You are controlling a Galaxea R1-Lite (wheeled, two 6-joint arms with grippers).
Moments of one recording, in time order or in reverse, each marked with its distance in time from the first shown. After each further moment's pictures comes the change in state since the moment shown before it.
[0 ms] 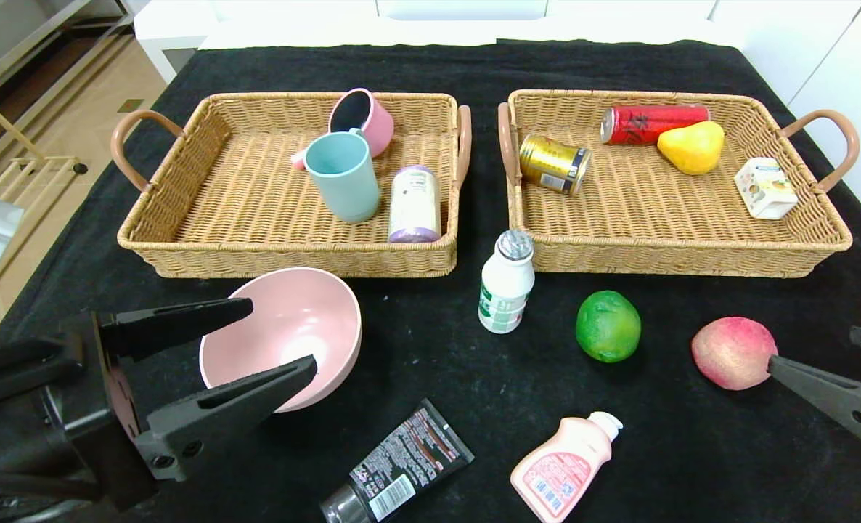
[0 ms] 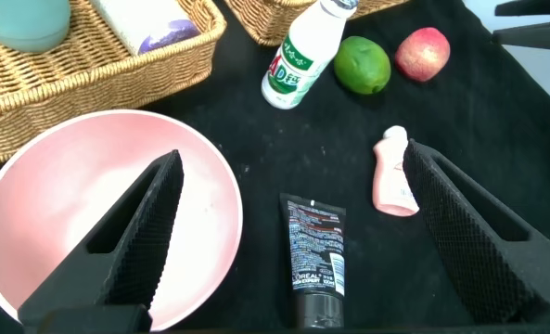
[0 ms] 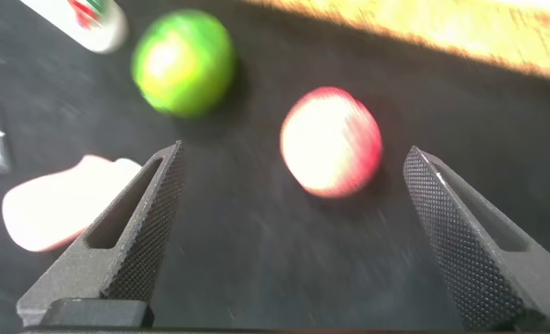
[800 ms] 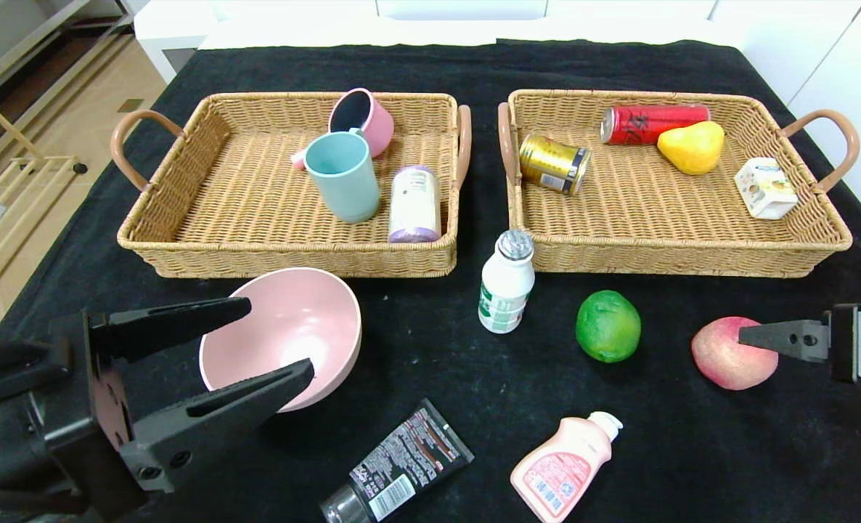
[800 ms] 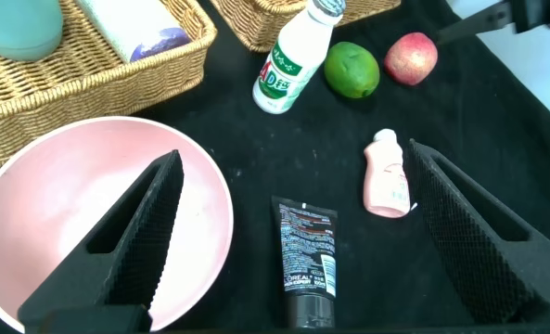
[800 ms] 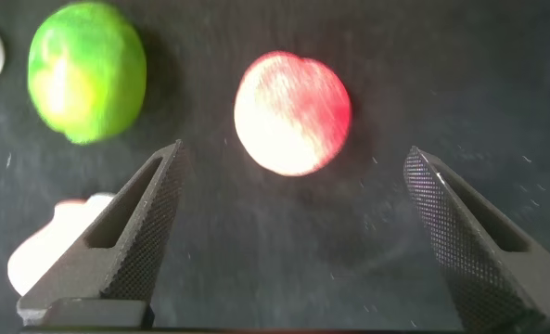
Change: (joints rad) left arm -0.018 -0.016 0.000 0.000 0.000 -0.004; right arm -0.002 0.281 -0.394 0.465 -0.125 0.344
